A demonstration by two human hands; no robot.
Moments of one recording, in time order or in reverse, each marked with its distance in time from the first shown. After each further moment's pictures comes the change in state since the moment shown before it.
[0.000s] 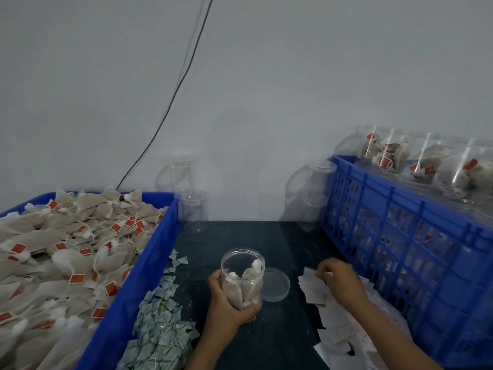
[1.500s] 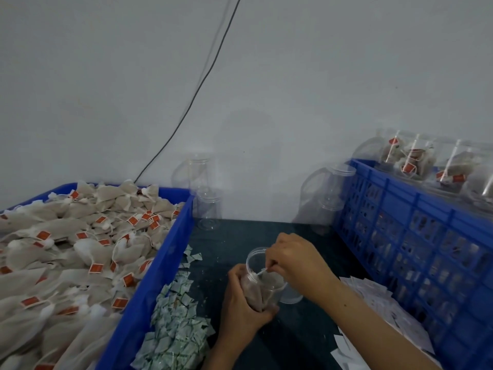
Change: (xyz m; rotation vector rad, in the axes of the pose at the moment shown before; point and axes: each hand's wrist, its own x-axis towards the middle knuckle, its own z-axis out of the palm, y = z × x) left_hand -0.003 0.004 0.001 0.195 0.072 0.172; right_hand -0.029 -0.151 -0.007 -0.483 0.066 -0.887
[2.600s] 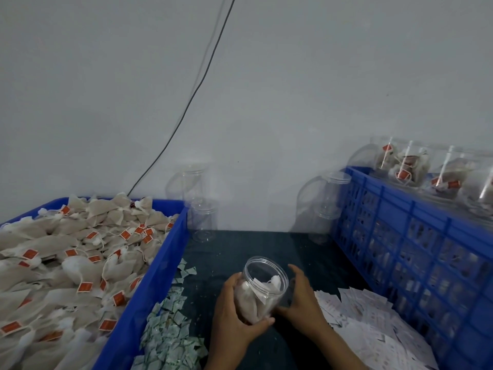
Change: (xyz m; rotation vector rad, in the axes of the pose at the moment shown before) left_hand 0.004 0.000 -0.005 -0.049 0.032 -0.006; right_hand -0.047 0.028 0.117 0.788 0.001 0.736
